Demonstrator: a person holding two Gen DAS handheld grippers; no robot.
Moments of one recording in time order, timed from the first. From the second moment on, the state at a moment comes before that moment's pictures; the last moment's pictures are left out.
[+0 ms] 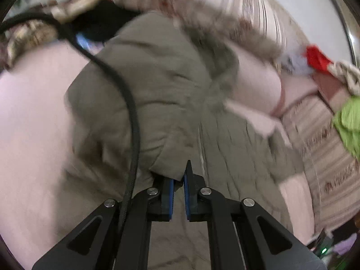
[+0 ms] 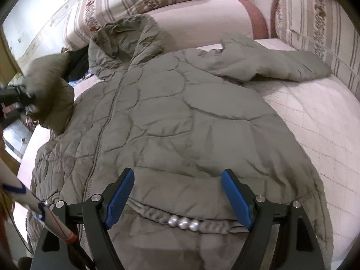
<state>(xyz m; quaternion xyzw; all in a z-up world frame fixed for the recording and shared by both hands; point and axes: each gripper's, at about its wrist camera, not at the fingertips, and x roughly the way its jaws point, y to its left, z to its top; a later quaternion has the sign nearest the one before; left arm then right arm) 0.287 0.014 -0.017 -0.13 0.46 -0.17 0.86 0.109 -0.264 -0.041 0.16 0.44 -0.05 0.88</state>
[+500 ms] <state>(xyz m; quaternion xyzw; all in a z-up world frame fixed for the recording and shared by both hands) 0.159 0.004 -0.011 0.01 0.39 -0.11 0.91 0.104 -0.265 -0.038 0.14 0.43 -0.07 0.89</state>
